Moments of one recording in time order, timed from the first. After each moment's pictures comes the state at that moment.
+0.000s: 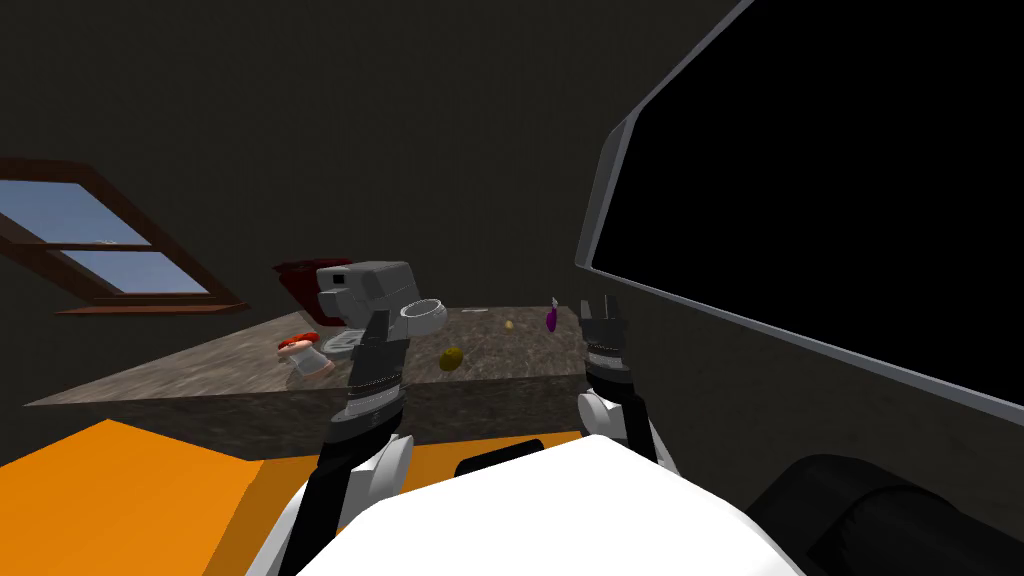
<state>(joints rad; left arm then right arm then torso) 0.47 -0.02 -0.07 -2.32 -0.12 -0.51 -0.15 0.48 0.04 -0.03 -2.35 -0.07 -0.55 -0.07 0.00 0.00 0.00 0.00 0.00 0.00</state>
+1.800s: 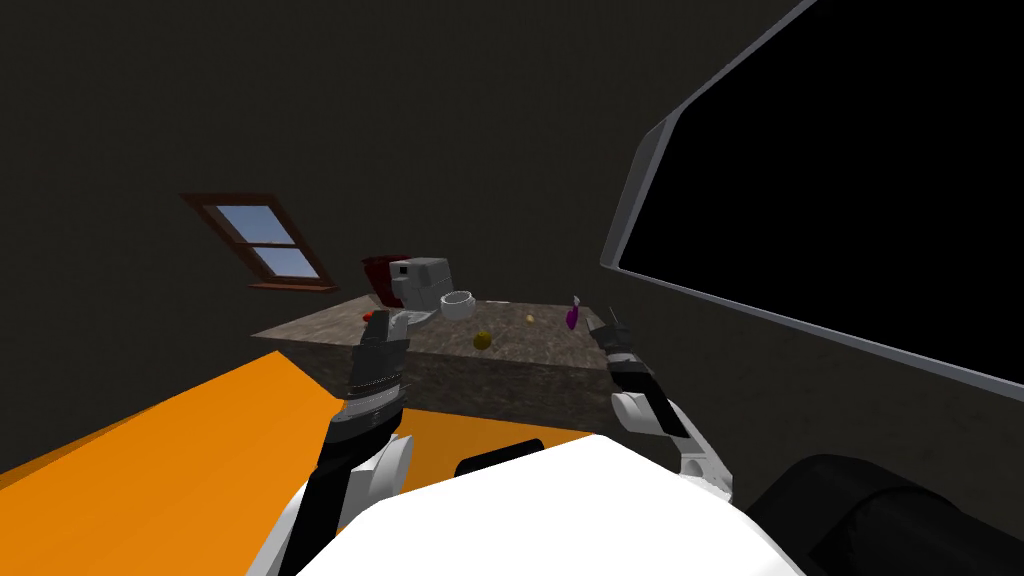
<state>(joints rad) 0.47 -0.02 -0.07 -2.32 -0.12 -0.51 -0.15 0.46 -0.23 -0.29 -2.13 -0.21 -0.28 -0.50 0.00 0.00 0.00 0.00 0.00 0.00</state>
